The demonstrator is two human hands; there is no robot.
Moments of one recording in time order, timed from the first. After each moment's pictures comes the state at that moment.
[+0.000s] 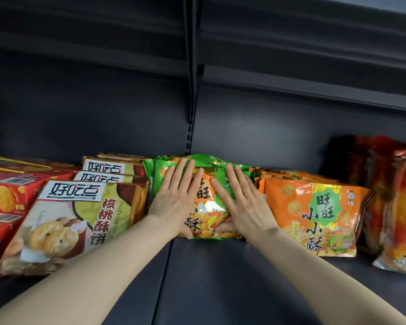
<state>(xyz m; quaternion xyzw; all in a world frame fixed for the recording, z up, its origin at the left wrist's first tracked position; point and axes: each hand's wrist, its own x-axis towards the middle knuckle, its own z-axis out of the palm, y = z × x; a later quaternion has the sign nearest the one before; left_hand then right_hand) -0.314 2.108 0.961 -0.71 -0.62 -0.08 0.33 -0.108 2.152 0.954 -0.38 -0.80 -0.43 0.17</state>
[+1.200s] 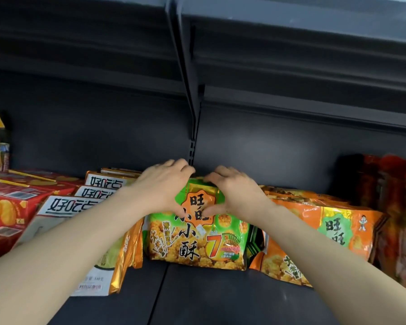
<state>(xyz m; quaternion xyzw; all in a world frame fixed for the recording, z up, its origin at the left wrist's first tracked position) -0.339 2.091 1.050 -0.75 -0.59 -0.07 0.27 -0.141 2.144 1.048 -0.36 -0.89 -0.22 0.19</state>
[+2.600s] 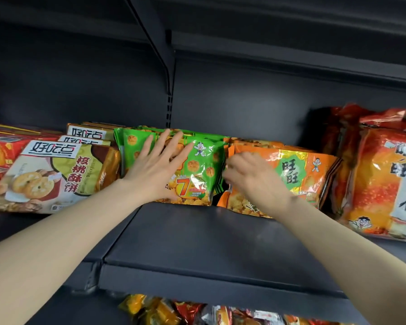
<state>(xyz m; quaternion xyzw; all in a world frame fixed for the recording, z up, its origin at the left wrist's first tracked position) -0.283 2.068 0.963 -0.72 -0.60 -0.09 0.33 -0.012 2.118 0.971 -0.18 -0.83 -0.44 0.28</state>
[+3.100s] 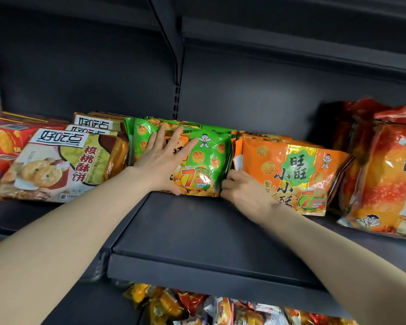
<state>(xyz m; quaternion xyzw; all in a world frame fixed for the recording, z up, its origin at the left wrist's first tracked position) -0.288 2.080 0.962 -0.74 -0.62 -0.09 0.24 -0.033 2.139 0.923 -0.19 -0.88 -0.42 0.14</state>
